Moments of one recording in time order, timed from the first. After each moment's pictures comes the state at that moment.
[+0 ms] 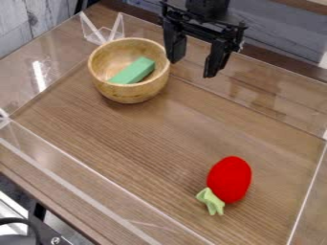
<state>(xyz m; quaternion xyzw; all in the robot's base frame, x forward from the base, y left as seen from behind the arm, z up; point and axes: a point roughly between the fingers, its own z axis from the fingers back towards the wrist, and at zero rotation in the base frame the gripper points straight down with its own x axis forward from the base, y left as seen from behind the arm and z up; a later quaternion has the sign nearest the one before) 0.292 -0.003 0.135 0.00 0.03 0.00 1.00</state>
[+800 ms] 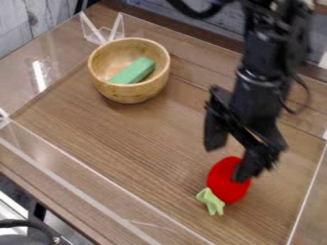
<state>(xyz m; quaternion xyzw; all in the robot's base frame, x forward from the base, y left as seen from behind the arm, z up) 0.226 -0.100 0.082 -0.01 0.07 -0.24 0.97</state>
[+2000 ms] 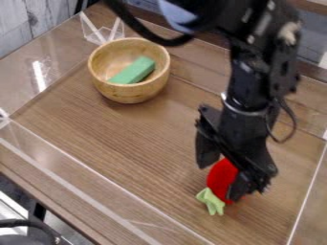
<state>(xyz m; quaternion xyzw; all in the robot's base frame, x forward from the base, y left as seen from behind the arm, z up) 0.214 -0.099 0.067 0.00 0.02 -0.21 0.98</state>
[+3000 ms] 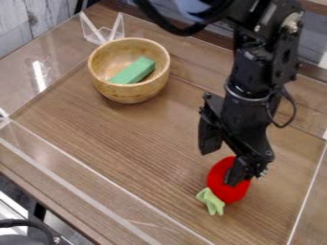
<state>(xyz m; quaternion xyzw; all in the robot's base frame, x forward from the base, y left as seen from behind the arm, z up) 0.232 -0.087 0.069 0.01 0.03 -0.24 0.97</state>
